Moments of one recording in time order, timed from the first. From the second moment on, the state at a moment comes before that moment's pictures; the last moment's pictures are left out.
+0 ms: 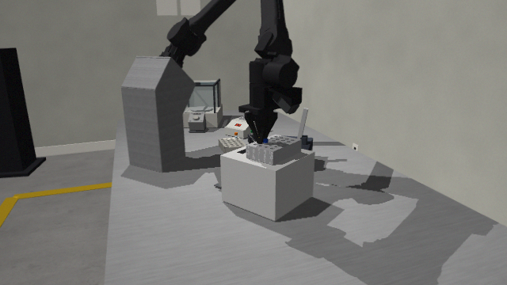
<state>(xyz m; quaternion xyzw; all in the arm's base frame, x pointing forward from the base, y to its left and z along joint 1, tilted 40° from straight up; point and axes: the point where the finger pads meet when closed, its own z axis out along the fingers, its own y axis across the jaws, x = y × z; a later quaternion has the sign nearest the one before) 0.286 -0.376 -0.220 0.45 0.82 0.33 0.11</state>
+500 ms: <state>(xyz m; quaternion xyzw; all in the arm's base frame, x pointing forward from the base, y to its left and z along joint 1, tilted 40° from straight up) 0.287 -0.377 -0.220 0.45 0.82 0.33 0.11</state>
